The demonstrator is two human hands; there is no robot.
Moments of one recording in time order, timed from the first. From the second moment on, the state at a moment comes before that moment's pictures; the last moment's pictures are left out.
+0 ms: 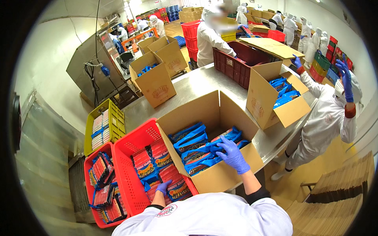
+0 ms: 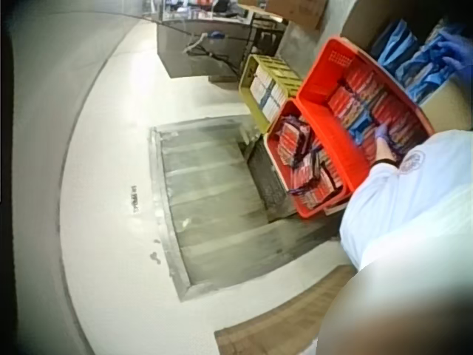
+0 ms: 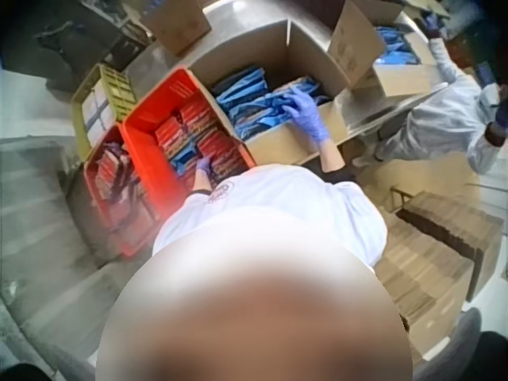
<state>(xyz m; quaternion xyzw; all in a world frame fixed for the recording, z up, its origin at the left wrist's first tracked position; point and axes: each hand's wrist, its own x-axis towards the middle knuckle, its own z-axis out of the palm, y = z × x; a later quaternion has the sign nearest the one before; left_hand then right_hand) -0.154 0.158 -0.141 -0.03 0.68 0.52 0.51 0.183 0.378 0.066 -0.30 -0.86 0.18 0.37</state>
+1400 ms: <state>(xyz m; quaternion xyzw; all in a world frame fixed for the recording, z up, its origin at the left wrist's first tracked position) -0.049 0.273 0.130 0.36 0.77 0.49 0.20 0.102 0.518 0.125 -0.08 -0.98 -0.14 -0.07</state>
